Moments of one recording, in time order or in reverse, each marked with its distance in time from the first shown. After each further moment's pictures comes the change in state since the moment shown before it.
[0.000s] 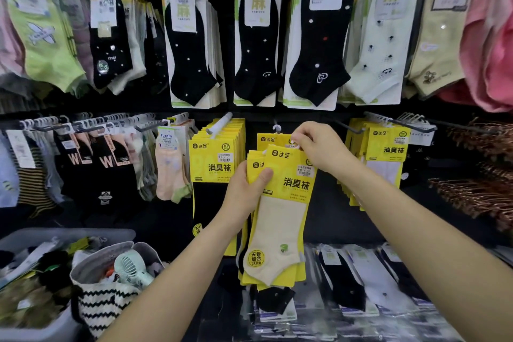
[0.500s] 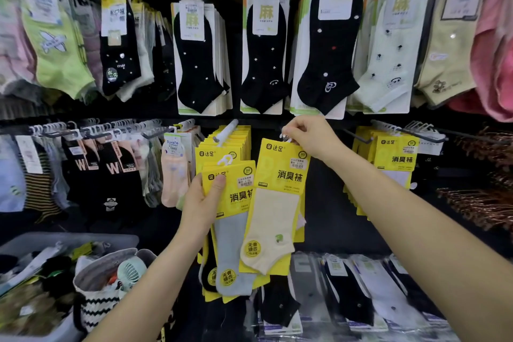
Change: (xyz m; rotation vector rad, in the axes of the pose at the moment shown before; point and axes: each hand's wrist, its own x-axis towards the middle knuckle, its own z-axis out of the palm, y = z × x) left_hand -0.007 -0.009 -0.067 -0.039 0.209 0.097; right_hand 0.040 -0.013 0.009 0.157 -0.055 0.049
